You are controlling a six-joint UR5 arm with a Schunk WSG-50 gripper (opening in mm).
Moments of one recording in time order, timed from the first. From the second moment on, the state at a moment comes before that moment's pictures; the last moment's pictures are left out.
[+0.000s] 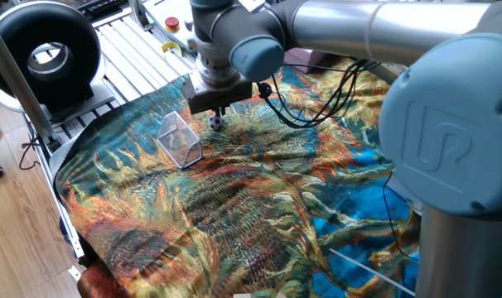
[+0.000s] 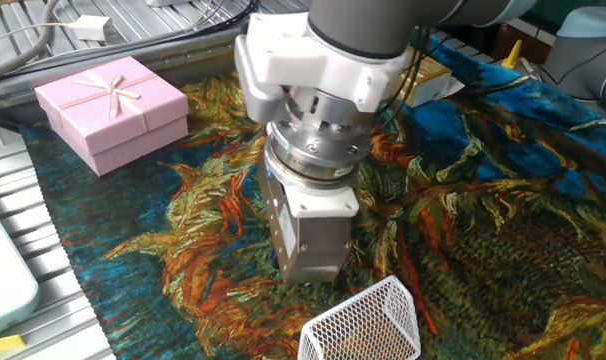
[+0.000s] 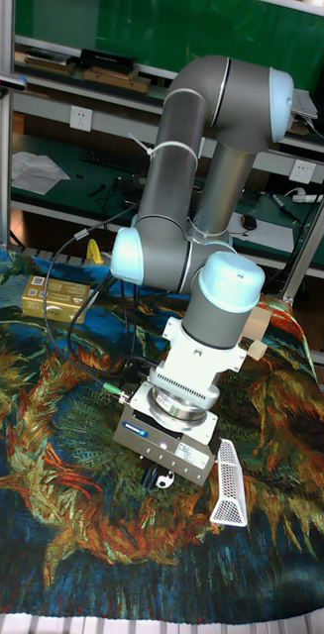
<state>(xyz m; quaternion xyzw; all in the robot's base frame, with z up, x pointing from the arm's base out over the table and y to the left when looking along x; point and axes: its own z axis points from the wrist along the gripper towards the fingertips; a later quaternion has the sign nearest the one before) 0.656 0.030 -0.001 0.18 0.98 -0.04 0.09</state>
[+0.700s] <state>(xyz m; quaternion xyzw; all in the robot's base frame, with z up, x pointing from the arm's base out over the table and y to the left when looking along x) 0.661 0.002 -0.003 0.16 0.98 -0.05 0.09</state>
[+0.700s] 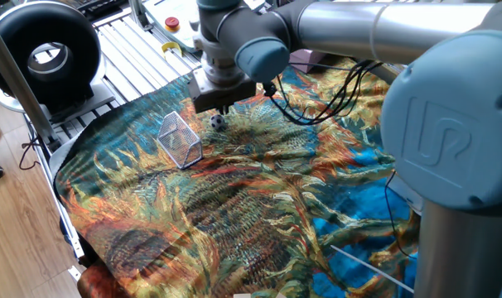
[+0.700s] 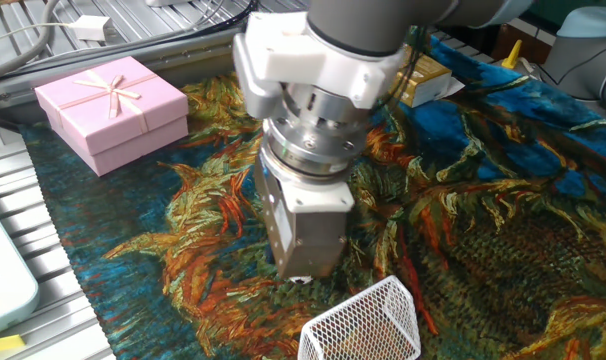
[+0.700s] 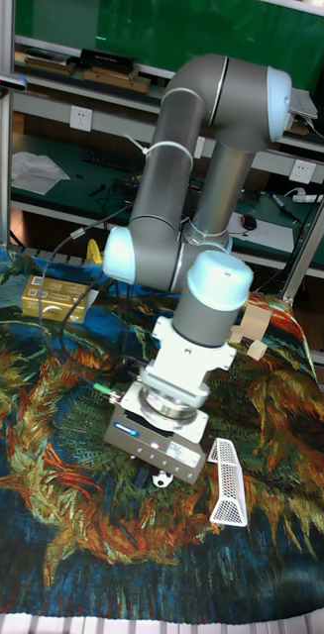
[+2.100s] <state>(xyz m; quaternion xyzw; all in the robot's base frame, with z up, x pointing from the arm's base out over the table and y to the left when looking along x) 0.635 -0.013 0.008 0.13 0.99 -0.05 0.07</state>
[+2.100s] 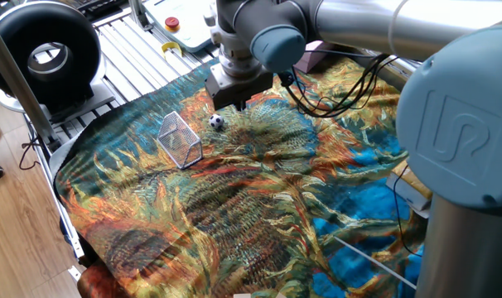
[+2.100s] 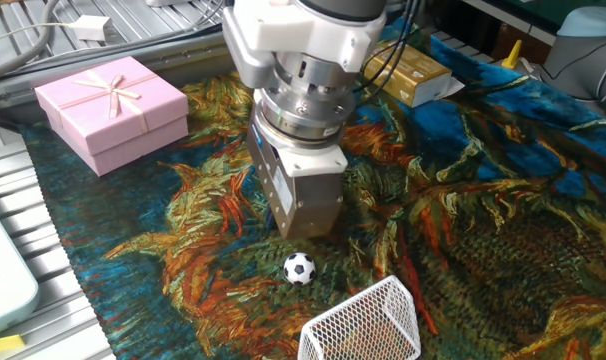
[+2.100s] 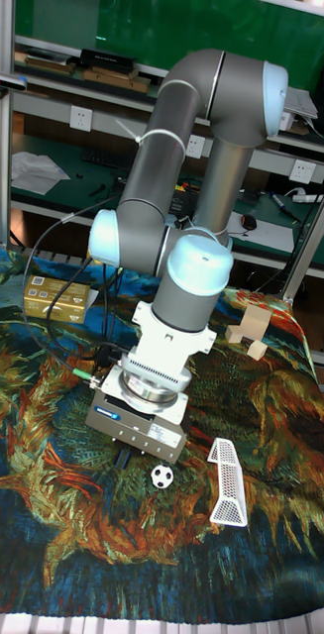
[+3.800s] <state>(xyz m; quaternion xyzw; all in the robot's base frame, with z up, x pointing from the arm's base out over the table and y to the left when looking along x) 0.643 0.045 0.003 0.14 0.99 -0.05 0.07</state>
